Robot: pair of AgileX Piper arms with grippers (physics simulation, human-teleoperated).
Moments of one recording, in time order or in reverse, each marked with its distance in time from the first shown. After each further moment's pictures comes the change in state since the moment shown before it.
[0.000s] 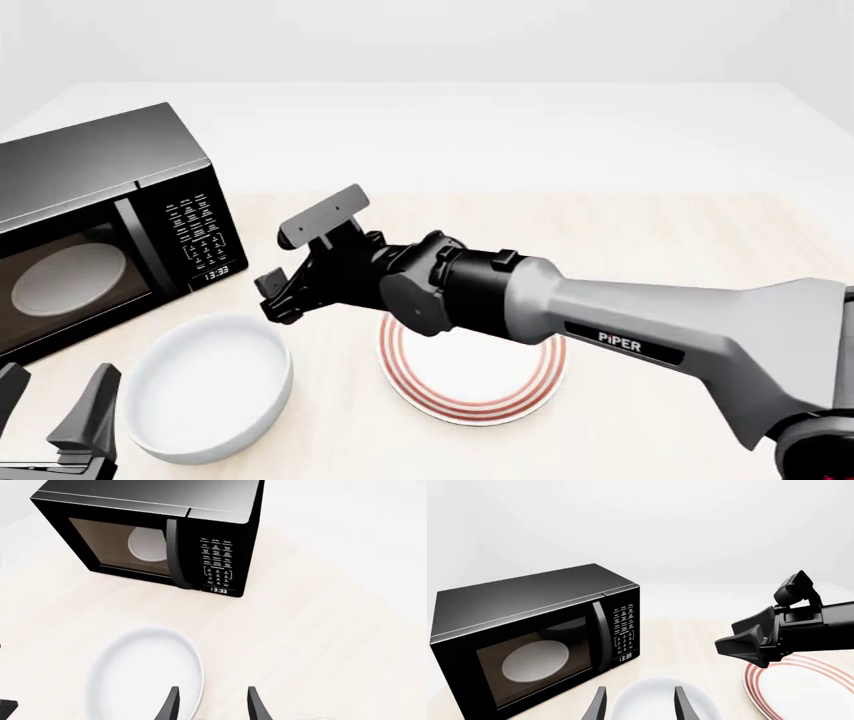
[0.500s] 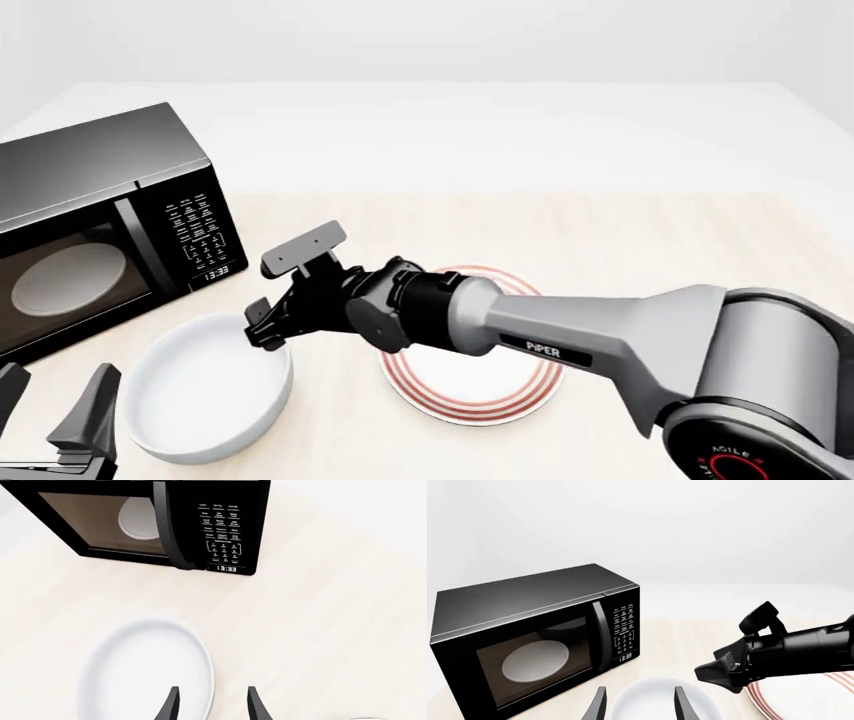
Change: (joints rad) left arm 0.000 0.000 0.000 0.000 0.000; right arm 0.026 0.155 -0.092 0.040 0.091
